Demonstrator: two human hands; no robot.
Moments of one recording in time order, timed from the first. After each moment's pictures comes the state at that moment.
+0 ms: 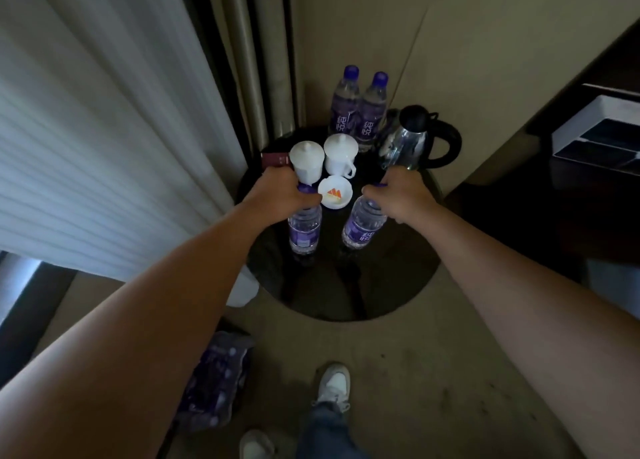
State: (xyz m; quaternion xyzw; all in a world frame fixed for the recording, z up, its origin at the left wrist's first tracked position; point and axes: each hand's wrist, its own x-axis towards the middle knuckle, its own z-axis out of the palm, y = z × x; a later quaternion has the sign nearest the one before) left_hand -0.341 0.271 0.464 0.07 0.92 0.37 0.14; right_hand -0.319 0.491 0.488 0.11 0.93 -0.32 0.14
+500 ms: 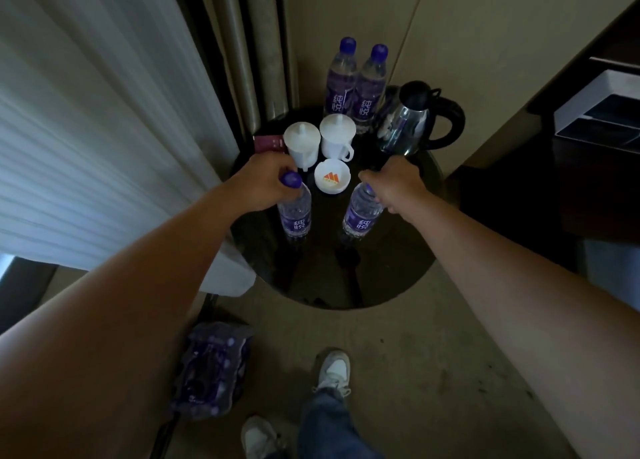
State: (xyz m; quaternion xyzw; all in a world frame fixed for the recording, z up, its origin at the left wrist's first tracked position) left_hand -0.347 0.250 0.453 0.16 0.91 0.34 0.19; right_hand -0.324 0.483 0.450 0.22 0.88 -0.39 0.15
